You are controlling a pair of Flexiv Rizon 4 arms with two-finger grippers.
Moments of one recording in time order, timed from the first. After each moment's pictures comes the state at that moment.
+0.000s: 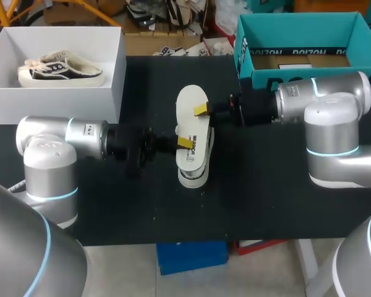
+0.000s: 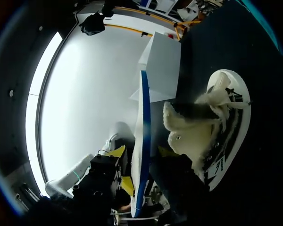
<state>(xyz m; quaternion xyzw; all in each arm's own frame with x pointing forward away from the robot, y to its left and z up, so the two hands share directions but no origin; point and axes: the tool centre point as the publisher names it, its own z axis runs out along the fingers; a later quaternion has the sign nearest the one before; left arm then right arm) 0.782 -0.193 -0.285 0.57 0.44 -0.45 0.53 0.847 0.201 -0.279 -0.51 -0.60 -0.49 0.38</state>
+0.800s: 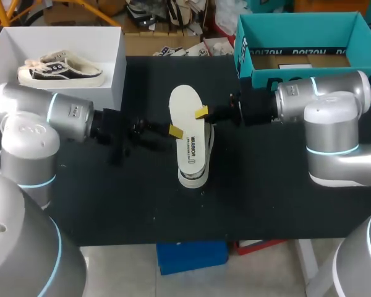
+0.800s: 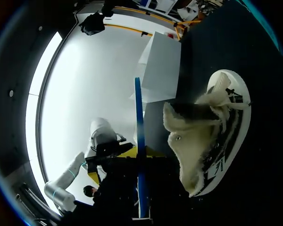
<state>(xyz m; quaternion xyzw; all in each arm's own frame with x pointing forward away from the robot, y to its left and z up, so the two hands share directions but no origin) 0.780 -0.160 -0.263 0.66 0.44 -0.36 0.49 0.848 0.202 -0.280 -0.51 -0.60 -0.49 0.38</state>
